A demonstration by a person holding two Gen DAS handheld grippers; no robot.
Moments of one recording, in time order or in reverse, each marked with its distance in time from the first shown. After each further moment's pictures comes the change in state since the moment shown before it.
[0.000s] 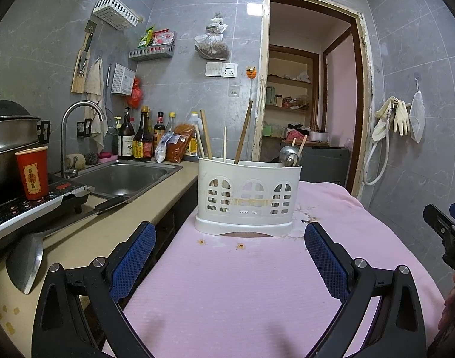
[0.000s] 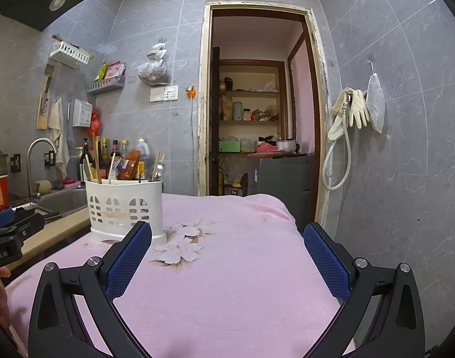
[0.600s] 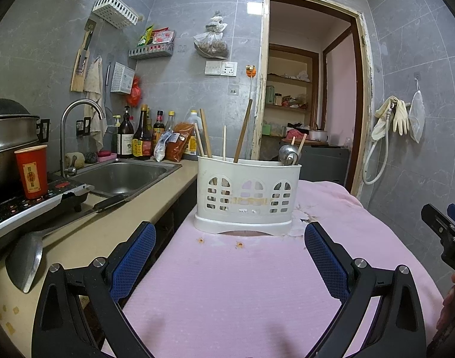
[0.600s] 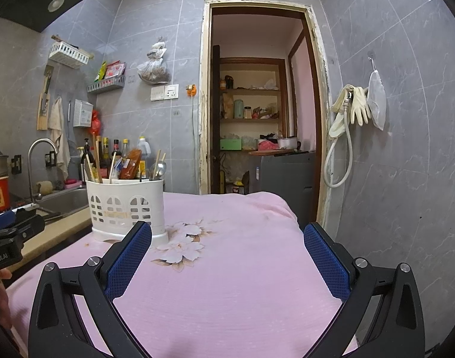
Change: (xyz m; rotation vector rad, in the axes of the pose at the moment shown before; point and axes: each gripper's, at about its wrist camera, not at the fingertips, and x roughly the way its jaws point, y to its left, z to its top) left arm 0.000 0.000 0.000 -0.004 0.008 -0.008; right arm 0.000 0.004 -0.002 0.006 0.008 0.006
